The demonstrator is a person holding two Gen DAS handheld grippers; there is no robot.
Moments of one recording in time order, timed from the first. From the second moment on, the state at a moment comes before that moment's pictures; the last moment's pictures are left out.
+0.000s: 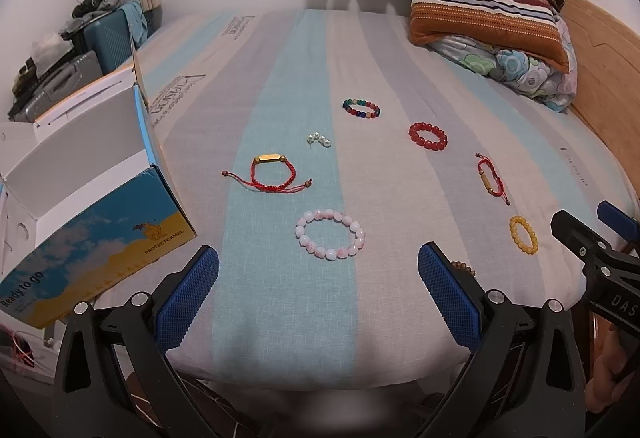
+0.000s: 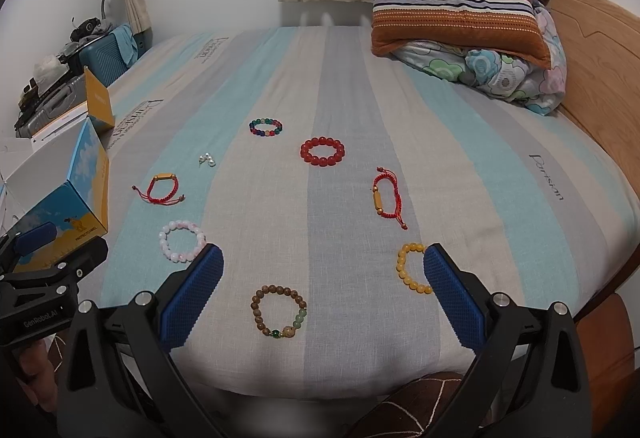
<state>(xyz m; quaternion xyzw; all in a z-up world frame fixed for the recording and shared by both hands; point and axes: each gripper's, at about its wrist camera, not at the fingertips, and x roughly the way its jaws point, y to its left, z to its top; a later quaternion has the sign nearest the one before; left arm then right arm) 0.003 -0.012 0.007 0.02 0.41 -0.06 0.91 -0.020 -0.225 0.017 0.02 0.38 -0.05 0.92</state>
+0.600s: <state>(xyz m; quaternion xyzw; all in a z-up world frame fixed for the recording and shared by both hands) 0.022 -0.013 -0.007 0.03 0.41 -0.08 0.91 -0.004 -0.242 0.009 0.00 0.38 -0.04 0.92</state>
